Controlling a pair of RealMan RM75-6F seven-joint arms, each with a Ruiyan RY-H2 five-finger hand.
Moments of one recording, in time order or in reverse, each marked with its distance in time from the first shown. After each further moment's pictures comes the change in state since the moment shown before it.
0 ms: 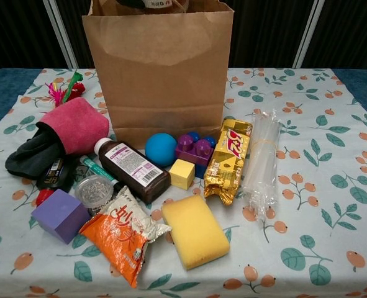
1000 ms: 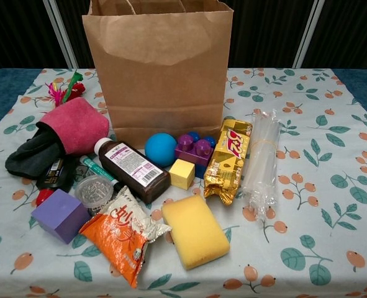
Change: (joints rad) left arm 0.181 0.203 -0.023 -0.097 -0.114 0.154 0.127; right arm 0.005 0.040 0.011 -0.077 -0.017 0.010 -0.010
